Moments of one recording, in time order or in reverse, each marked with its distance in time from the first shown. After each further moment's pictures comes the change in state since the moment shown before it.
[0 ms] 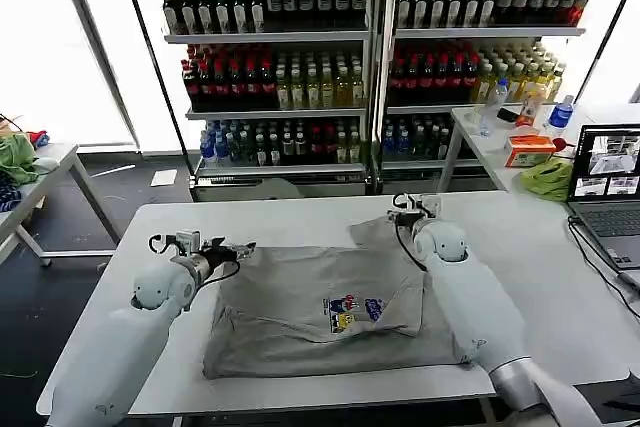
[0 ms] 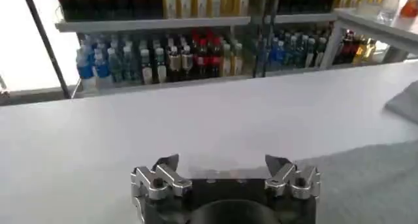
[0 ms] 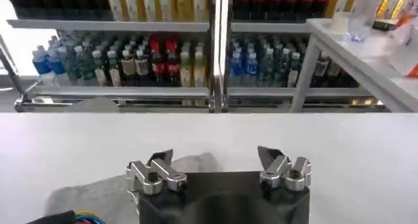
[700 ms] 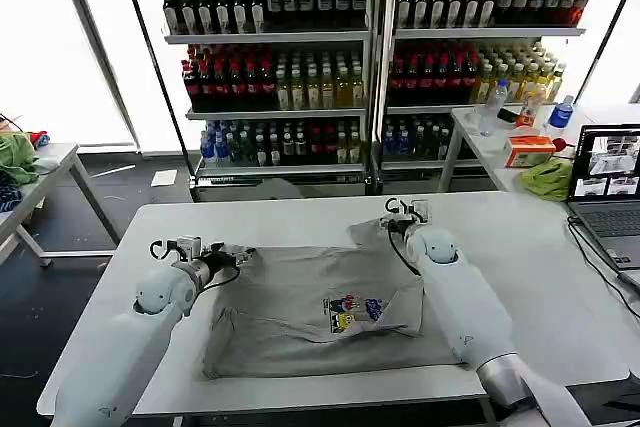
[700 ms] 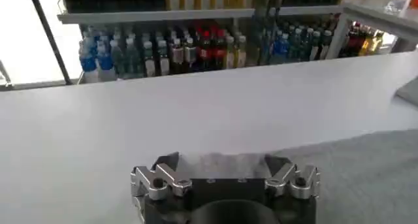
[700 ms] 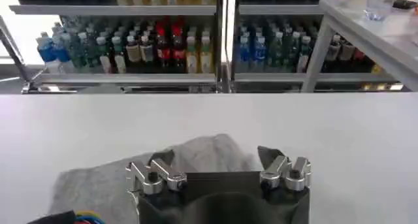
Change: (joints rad) left arm 0.017 -0.007 0.000 0.019 0.020 -0.001 0.001; right arm -0.002 0.042 0.019 -0.055 -0.016 0.006 -0.022
